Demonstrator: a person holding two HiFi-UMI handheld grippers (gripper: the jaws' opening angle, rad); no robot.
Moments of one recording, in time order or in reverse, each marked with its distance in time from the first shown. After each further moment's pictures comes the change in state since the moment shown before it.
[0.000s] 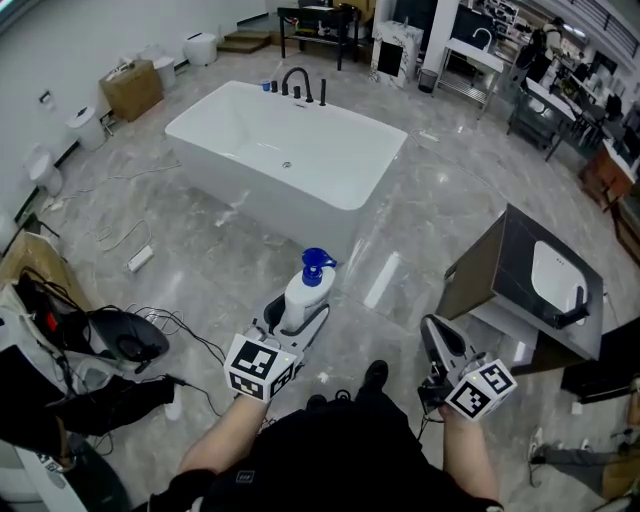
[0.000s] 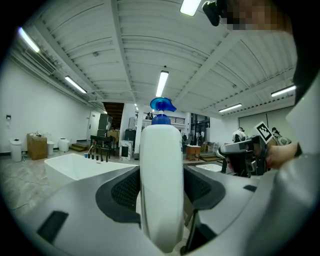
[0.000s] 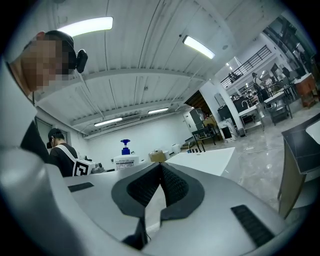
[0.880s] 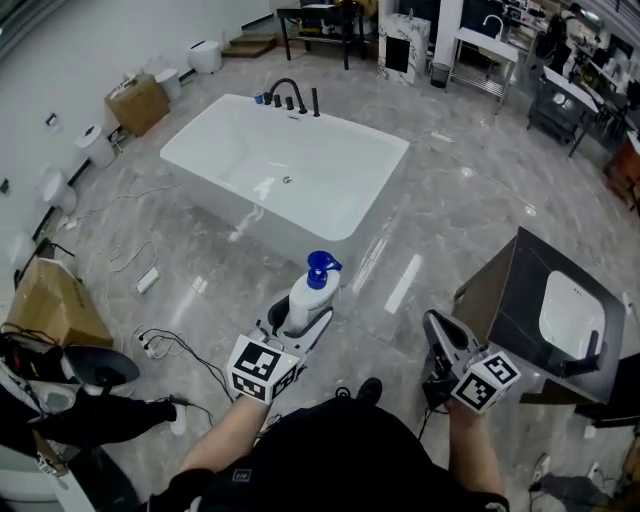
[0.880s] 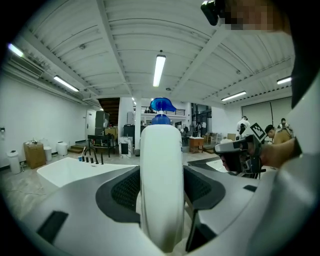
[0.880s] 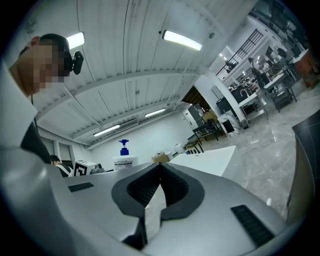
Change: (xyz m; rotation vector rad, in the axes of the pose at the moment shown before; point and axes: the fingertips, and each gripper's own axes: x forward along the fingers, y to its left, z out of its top) left arm 0.251 -0.004 0.037 0.066 0.087 0.022; right arm 0.065 -0.243 0.092 0.114 -0.002 0.075
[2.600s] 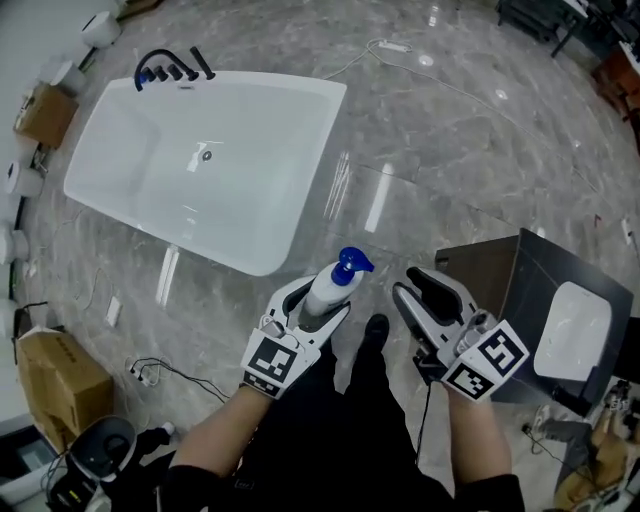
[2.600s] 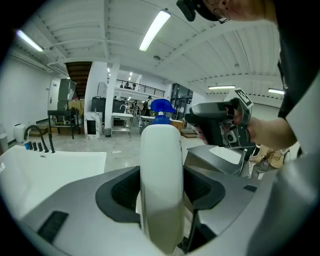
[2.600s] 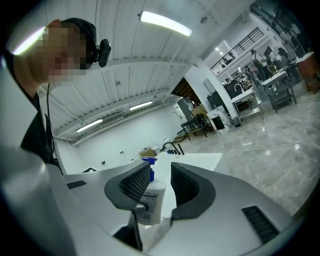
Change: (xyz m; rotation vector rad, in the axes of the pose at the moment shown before) left arm 0.461 0.062 -0.045 0.016 0.229 -0.366; right arm 0.215 -0.342 0.133 -0.015 0.101 -0.106
